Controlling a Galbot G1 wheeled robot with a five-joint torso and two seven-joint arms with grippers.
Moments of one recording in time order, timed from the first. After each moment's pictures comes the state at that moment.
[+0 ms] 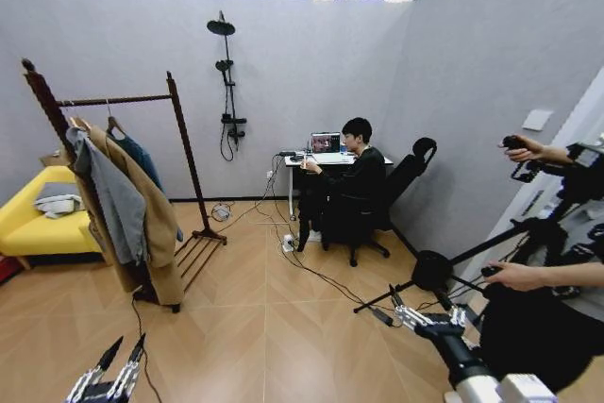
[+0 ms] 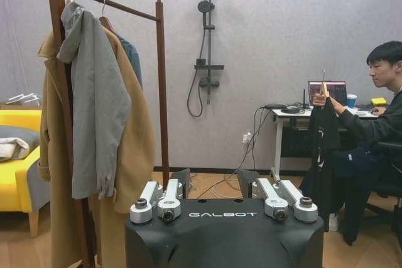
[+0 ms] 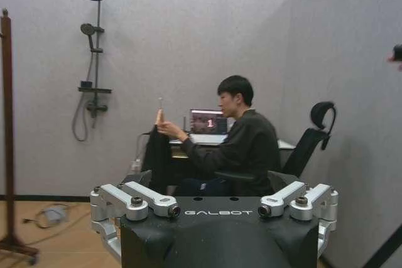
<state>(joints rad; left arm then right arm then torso) 2.02 -1.40 -0.95 -2.42 -0.44 0.00 0.09 -1.87 1.23 0.80 2.42 0.37 0.00 0.17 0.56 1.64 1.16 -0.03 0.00</state>
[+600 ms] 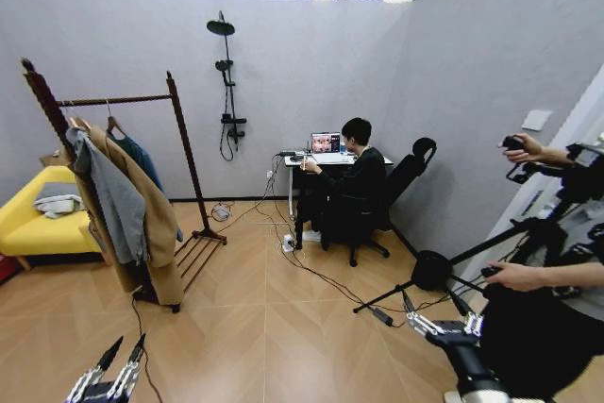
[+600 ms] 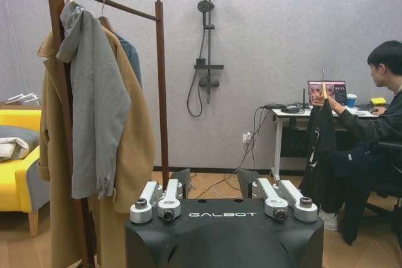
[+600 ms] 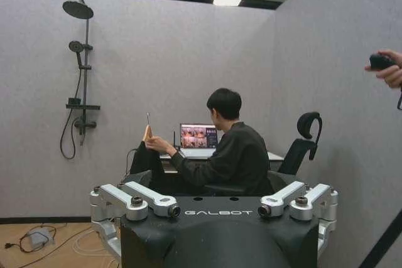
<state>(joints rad) 2.02 -1.40 -0.95 -2.42 -0.44 0.00 0.09 -1.89 1.26 0.81 2.38 0.38 0.11 0.17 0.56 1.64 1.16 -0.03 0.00</state>
